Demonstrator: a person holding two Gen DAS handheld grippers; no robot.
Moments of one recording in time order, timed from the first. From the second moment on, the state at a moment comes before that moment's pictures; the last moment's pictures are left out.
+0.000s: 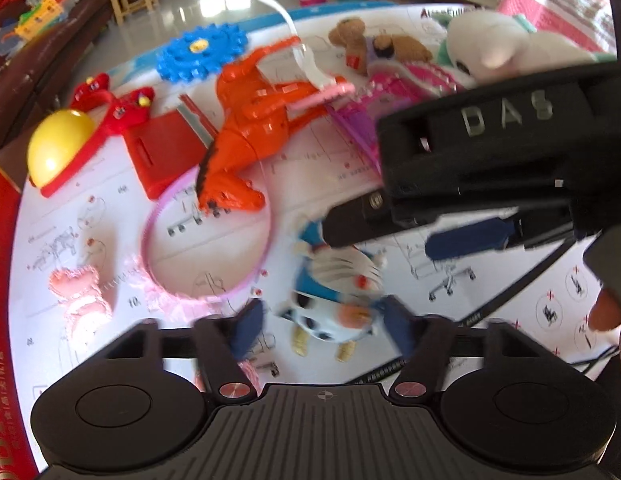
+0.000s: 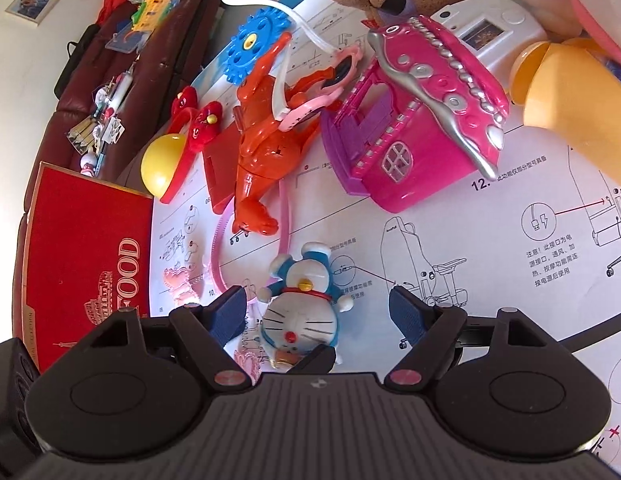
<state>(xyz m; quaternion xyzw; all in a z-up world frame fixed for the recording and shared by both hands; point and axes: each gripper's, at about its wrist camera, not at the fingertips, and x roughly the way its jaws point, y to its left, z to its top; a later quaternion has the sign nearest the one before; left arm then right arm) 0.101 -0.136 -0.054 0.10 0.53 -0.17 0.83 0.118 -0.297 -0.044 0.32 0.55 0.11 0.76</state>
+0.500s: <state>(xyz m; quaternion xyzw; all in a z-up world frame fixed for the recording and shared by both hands) 0.096 -0.128 -0.056 0.11 0.53 -0.17 0.83 0.134 -0.261 -0.042 0.26 0.55 0.13 0.78</state>
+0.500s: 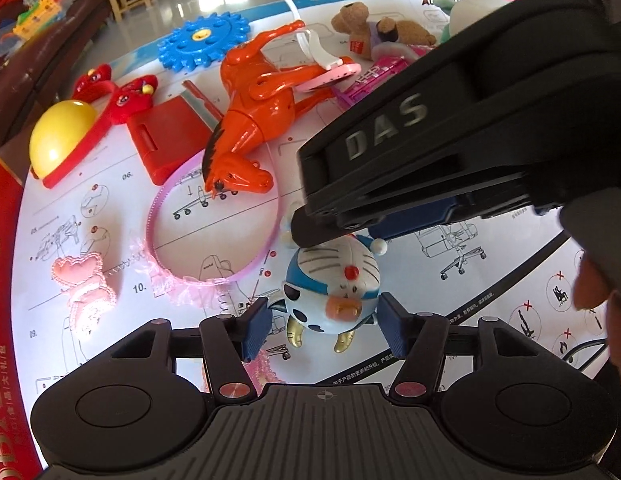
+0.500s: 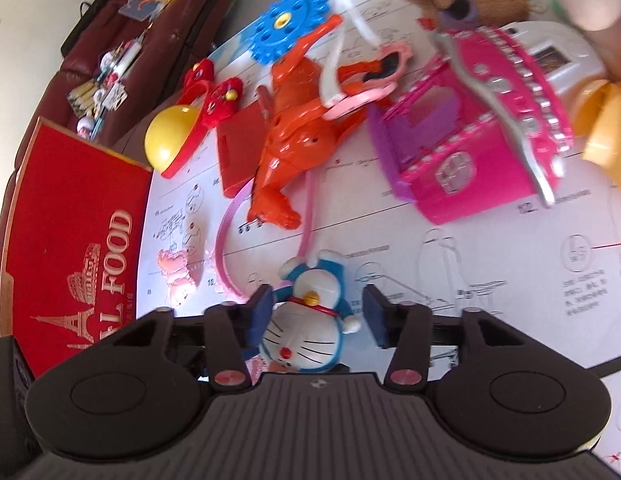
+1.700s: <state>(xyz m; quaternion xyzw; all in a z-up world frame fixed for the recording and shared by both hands) 0.047 -0.108 -0.058 0.09 0.53 -0.26 0.80 0.085 -0.265 -0.051 0.28 0.57 0.14 0.76</state>
